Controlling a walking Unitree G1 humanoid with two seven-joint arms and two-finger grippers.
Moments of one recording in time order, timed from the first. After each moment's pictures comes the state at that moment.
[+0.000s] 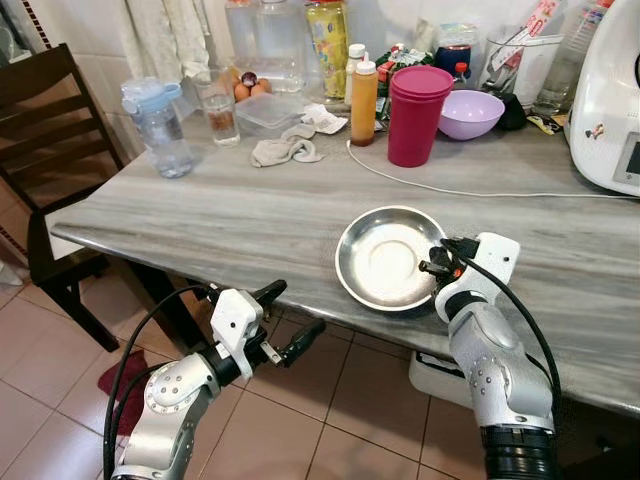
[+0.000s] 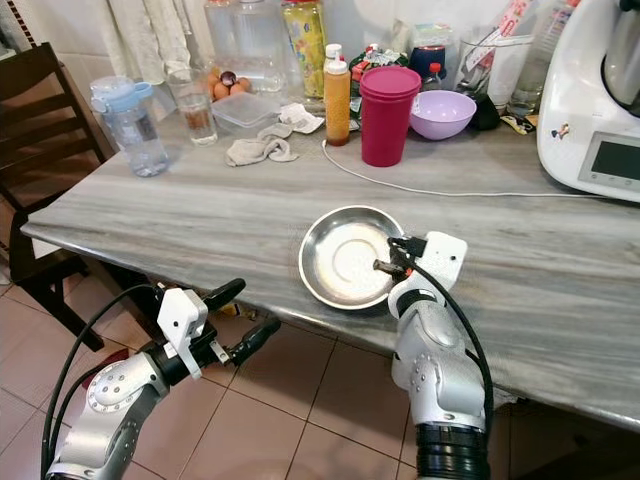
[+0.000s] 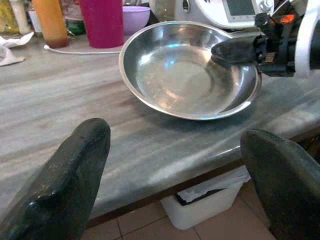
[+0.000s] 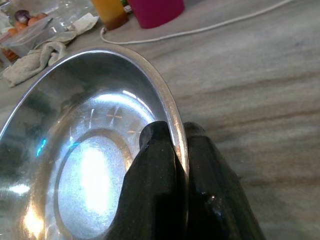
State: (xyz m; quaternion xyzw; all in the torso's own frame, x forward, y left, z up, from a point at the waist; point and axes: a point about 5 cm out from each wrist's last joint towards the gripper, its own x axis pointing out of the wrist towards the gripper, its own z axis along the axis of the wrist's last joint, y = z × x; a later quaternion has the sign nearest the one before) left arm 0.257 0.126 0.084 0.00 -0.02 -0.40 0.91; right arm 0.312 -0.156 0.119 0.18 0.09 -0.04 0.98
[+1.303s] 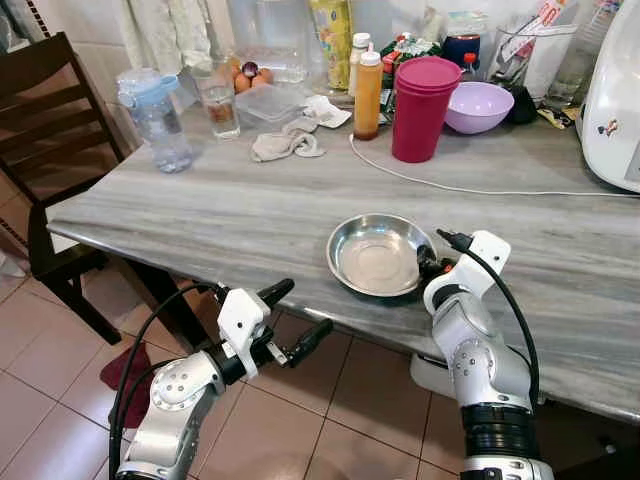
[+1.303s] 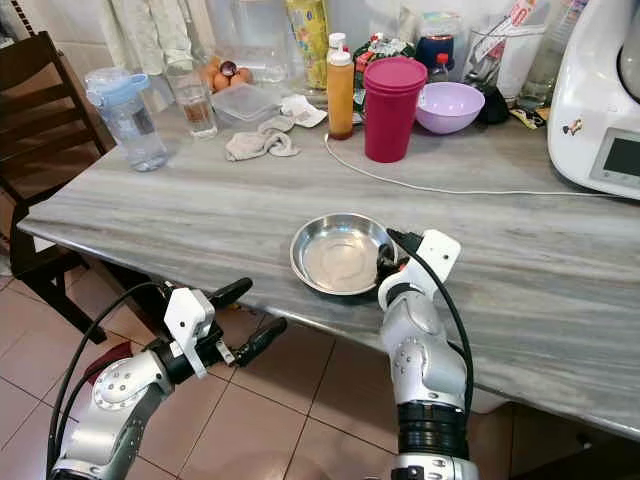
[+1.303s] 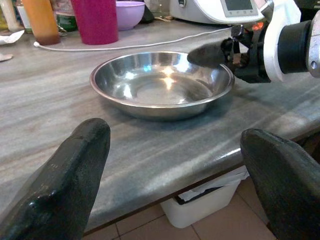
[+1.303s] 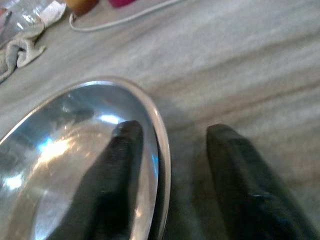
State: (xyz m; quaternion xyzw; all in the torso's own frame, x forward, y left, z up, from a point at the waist) left arm 0.258 0.120 0.085 0.01 -0.02 -0.42 0.91; right arm 0.326 -0.146 0.116 0.22 0.11 -0.08 0.97
